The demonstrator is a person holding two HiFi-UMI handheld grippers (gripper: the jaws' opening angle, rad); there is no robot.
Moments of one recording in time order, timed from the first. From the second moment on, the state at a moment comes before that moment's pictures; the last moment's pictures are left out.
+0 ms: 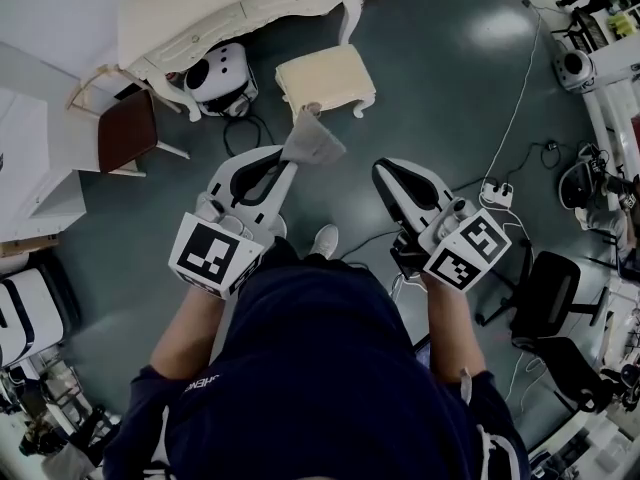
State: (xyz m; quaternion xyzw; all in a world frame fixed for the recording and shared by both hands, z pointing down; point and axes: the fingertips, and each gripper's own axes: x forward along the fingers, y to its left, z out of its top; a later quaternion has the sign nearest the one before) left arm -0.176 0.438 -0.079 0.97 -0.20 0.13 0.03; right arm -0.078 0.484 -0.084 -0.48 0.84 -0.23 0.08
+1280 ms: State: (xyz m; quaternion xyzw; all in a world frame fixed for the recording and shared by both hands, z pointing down) left arm -0.134 0.310 -0.034 0.97 -0.20 0.14 0.07; right arm -0.044 0.362 -0.043 -0.47 0.85 -0.26 0.05
